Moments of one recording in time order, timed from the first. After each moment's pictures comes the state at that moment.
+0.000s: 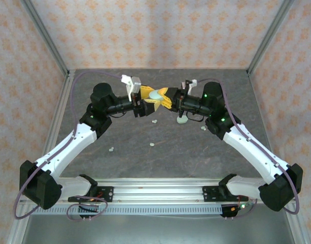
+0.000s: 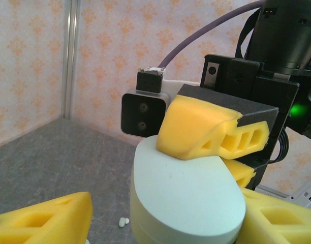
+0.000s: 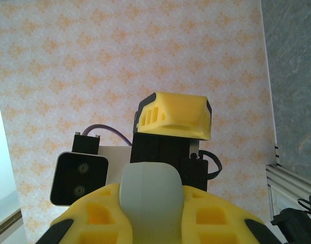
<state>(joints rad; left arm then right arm) -0.44 1.23 1.03 0.22 0.77 -0.25 0.57 1.18 1.10 0.04 -0.65 1.64</state>
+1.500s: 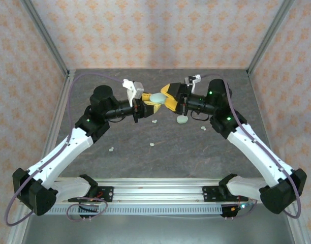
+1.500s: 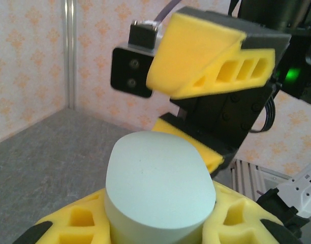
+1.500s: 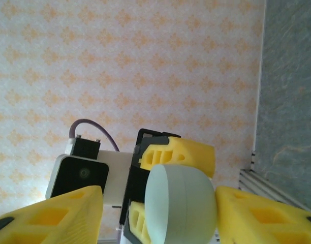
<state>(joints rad) -0.50 1.15 1.07 0.01 0.69 -0.13 0.53 1.15 1.18 -0.11 -0.71 1.37</state>
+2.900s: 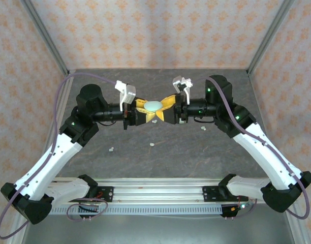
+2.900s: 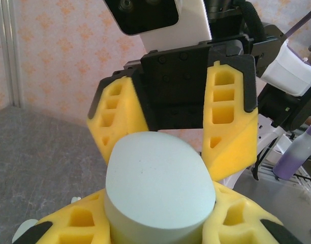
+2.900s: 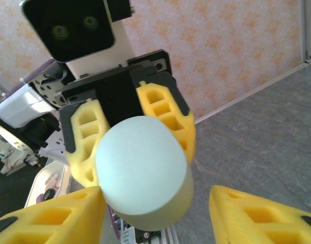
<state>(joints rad) -0.50 1.06 1.18 -0.23 0.88 -0.16 0.64 1.16 1.39 -0.49 -0.81 0.24</state>
